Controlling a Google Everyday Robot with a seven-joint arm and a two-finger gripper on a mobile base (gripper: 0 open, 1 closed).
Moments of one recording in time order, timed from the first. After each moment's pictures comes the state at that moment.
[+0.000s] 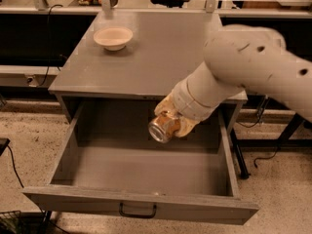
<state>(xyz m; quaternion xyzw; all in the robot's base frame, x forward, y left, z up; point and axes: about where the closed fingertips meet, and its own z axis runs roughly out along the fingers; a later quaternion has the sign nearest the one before) 0.493 -0.041 0.816 -0.92 0.31 -0.07 0.23</state>
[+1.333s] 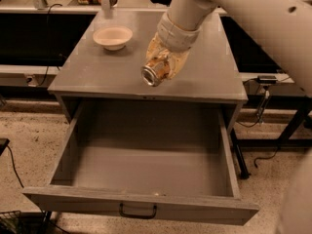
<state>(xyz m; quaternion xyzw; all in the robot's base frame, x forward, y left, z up) 0.624 -0.029 0.894 -0.93 0.32 -0.05 0.19</state>
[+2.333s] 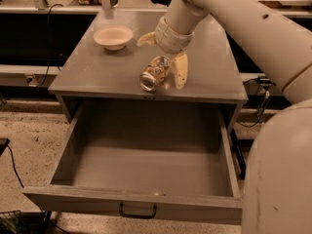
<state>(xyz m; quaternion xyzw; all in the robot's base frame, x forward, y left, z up) 0.666 -0.013 0.865 -0.89 0.40 -0.01 0.20</state>
